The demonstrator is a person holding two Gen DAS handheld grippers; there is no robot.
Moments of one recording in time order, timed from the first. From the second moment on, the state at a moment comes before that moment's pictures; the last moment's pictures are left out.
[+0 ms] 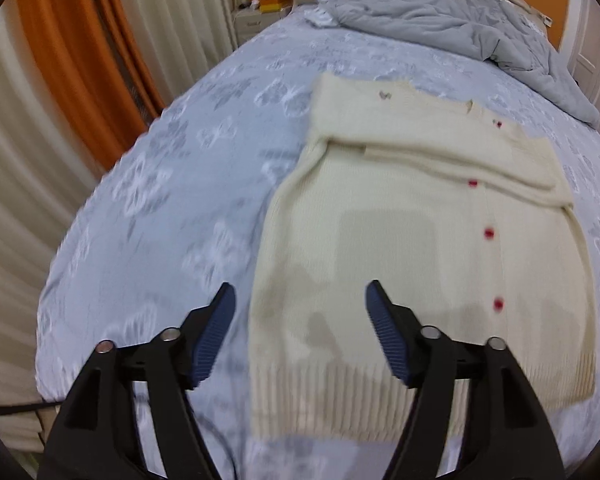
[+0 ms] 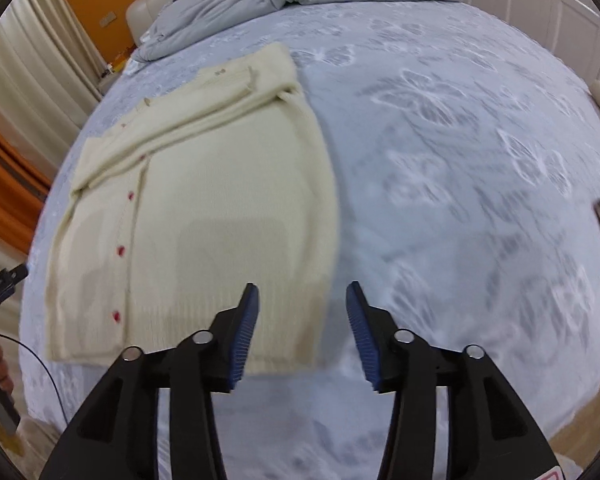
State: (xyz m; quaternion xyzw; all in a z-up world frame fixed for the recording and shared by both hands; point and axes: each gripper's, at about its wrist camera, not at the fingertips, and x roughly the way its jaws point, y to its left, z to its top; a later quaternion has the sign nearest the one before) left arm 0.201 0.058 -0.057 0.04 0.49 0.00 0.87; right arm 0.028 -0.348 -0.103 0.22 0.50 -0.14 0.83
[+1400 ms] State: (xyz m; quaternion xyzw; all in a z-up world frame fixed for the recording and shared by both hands) left arm 0.173 0.075 -0.113 -0.09 0.59 -0.03 0.81; right arm 0.043 -0.343 -0.132 0.31 0.51 -0.10 0.80
